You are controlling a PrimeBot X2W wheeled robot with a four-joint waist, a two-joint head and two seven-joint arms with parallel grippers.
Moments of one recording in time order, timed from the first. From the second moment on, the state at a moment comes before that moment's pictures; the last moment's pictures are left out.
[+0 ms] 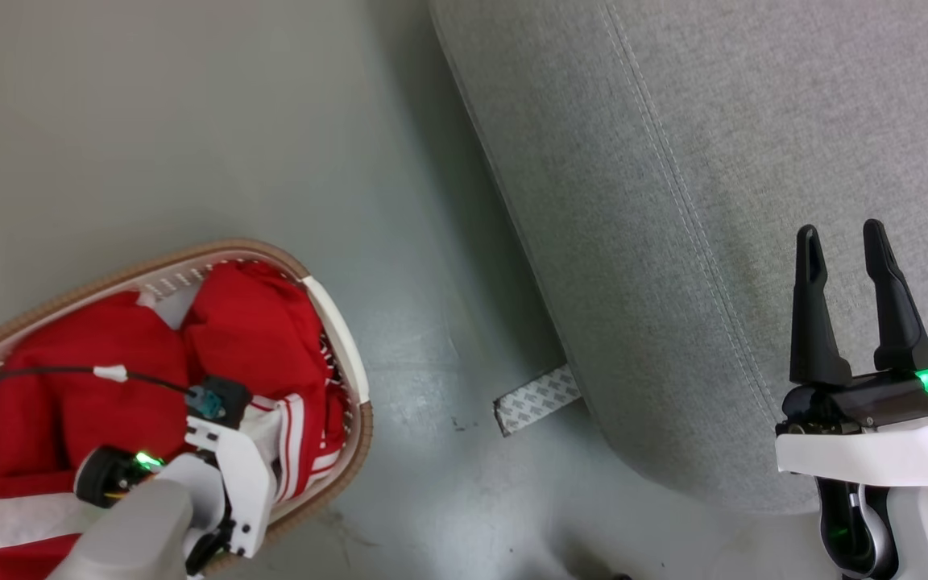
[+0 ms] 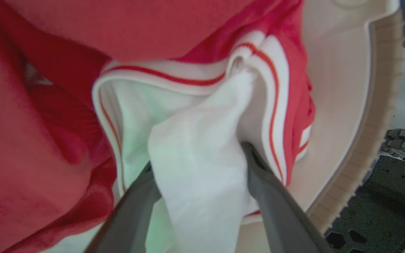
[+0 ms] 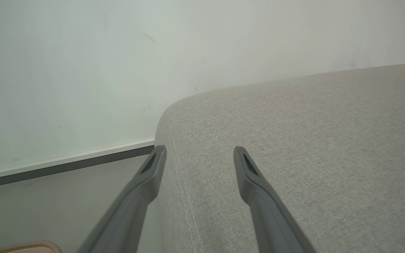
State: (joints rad) left arm -0.72 0.34 -0.90 1.05 -0.64 -0.13 0.10; right arm -0.31 -0.05 0.08 0.01 0.41 0.13 -0.26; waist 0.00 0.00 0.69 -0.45
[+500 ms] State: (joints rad) left arm -0.76 0.36 -1.04 1.06 -0.77 -0.13 0.04; right arm -0.32 -0.05 0.09 0.01 0.42 0.13 -0.26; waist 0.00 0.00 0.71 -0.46
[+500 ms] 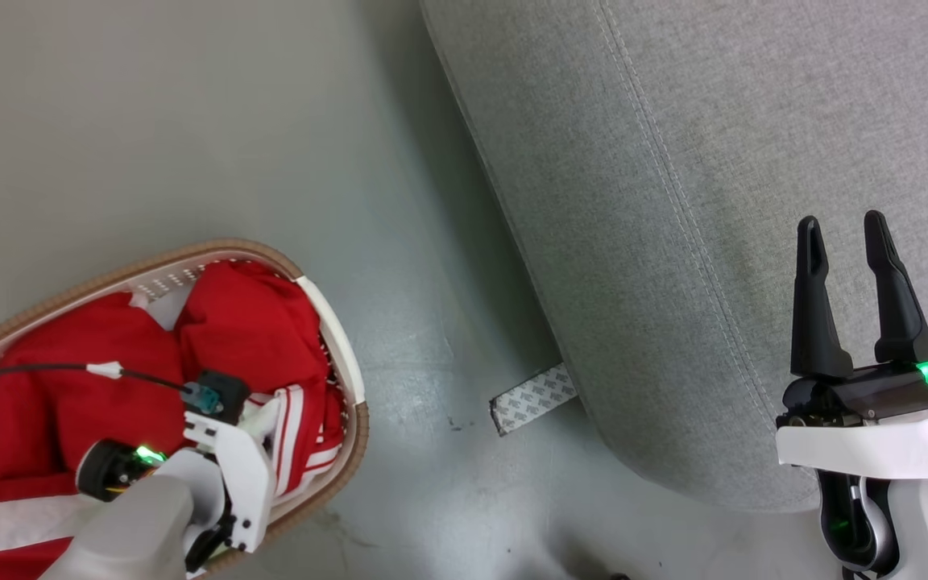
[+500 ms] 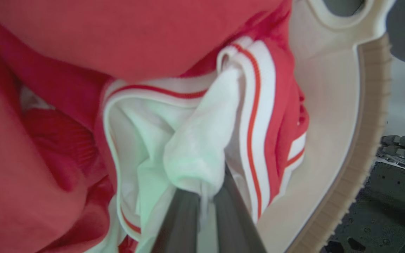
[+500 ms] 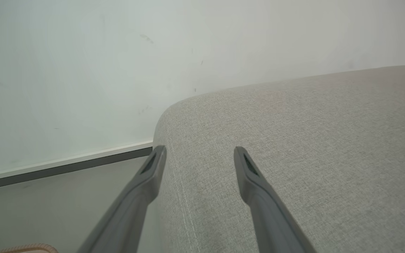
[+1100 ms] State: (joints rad) left arm -0.74 0.23 -1.16 1.03 -0.95 -0.13 -0.14; right arm -0.30 -0.05 0.06 0.08 0.31 0.13 -0.26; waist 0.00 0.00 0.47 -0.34
